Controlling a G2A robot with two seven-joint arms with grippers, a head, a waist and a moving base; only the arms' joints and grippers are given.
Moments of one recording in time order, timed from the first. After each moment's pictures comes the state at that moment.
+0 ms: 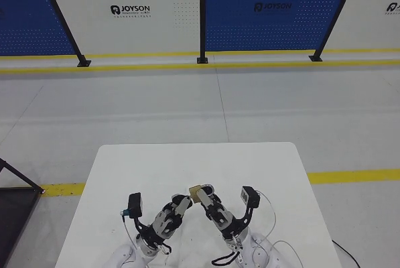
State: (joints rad) left arm 1.85 -1.23 -1.21 -1.67 0.88 -0.87 0.48; right arm -1.61 -1.36 0.93 -1.50 -0.50 -0.95 -0.29
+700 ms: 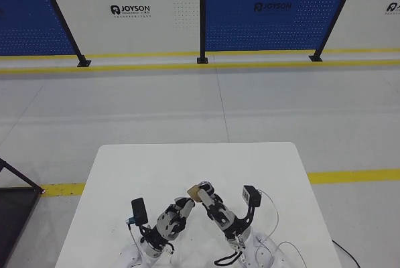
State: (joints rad) left arm 1.83 -1.24 -1.18 -1.63 1.15 -0.74 0.68; right arm -1.63 -1.34 0.96 -1.54 -0.47 -0.92 -0.20
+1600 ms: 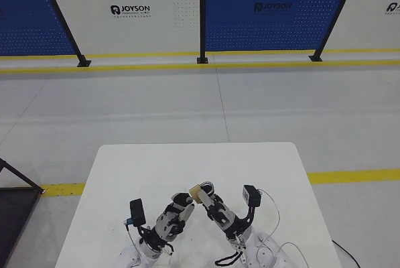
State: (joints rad) left arm 1.83 -1.22 -1.17 -1.62 1.09 -0.80 0.69; right arm -1.64 -1.34 0.98 -1.56 -0.48 -0.90 -0.19
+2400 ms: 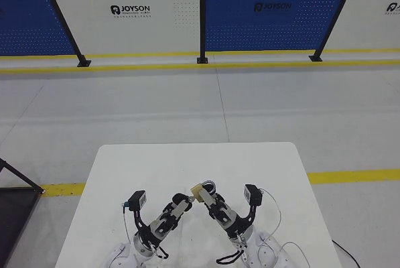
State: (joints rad) left arm 1.80 -1.15 -1.16 -1.64 0.28 -1.00 0.06; right arm -1.64 -1.33 0.99 -1.55 -0.47 -0.89 -0.17
